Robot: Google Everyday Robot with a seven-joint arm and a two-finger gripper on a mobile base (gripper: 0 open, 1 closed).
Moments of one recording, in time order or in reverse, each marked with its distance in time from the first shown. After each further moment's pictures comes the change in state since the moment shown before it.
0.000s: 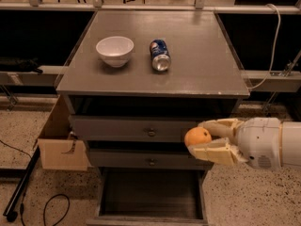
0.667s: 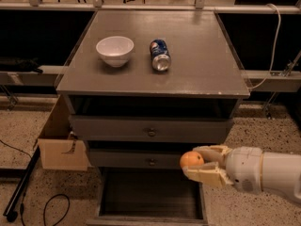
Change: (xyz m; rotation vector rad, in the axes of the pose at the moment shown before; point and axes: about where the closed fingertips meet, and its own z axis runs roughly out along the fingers) arm 0.076 0.011 0.037 -0.021 -0.010 0.151
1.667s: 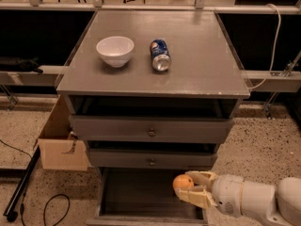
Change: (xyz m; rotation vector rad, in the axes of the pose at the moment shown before) arm 0.096 0.001 0.053 -0.013 -0.025 0.160
